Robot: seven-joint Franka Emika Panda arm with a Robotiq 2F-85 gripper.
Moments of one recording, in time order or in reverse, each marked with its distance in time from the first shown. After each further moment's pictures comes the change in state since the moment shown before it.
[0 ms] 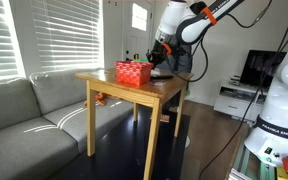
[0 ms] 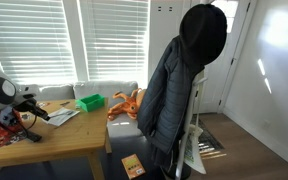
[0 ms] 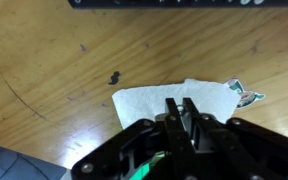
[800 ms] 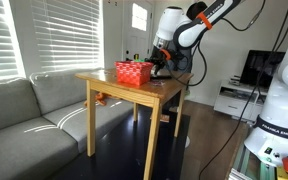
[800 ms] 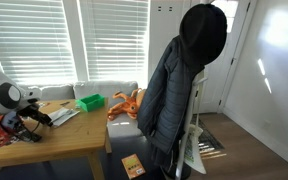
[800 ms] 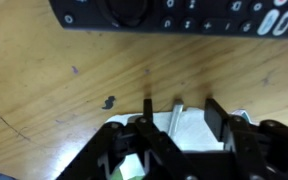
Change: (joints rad) arm 0.023 0.065 -0.019 0.009 0.029 -0.002 -0.068
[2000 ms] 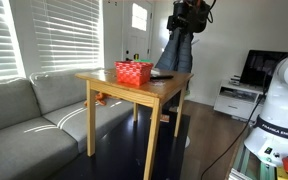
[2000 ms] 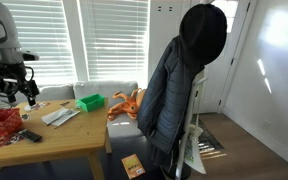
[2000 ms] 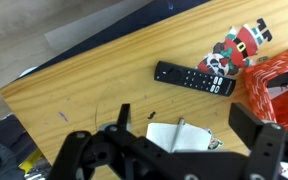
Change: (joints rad) arm 0.032 -0.250 -0.143 0.349 0.486 -0.948 -0.662
